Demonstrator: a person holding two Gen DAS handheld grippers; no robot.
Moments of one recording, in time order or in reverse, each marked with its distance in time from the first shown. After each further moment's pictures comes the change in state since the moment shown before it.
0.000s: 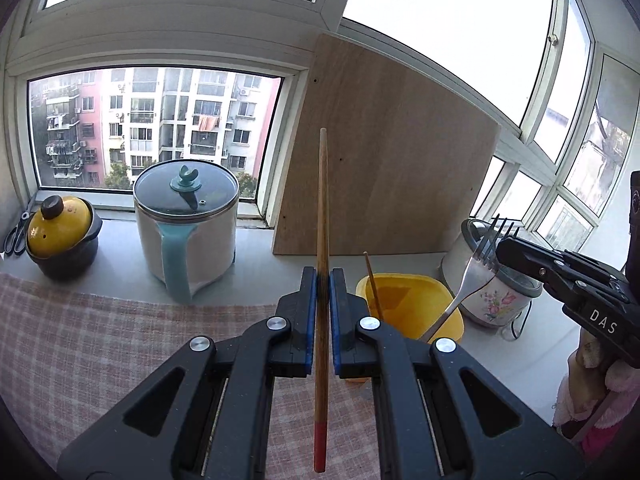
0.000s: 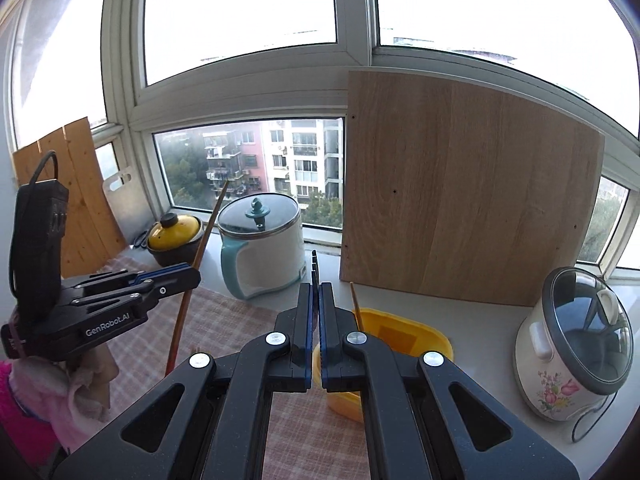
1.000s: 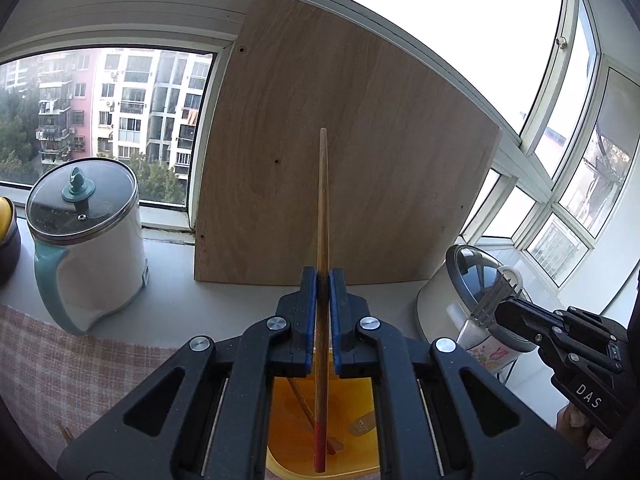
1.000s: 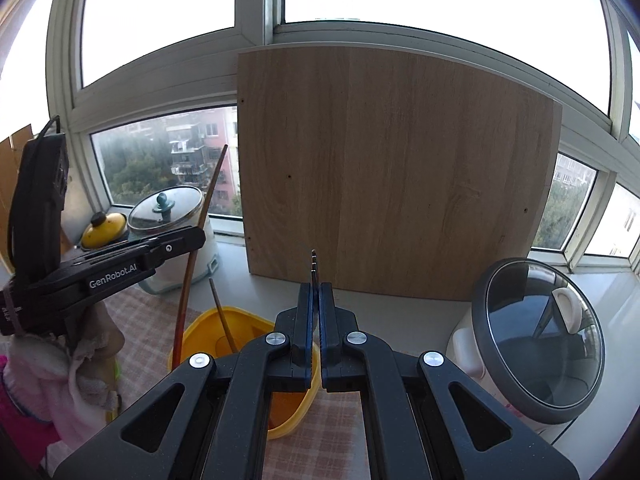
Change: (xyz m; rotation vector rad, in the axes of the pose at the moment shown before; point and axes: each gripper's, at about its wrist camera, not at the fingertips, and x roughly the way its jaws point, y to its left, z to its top) left arm 0.128 -0.070 0.024 -0.053 -0.001 -0.049; right arm 0.027 -0.104 -0.008 0.027 0.060 -0.126
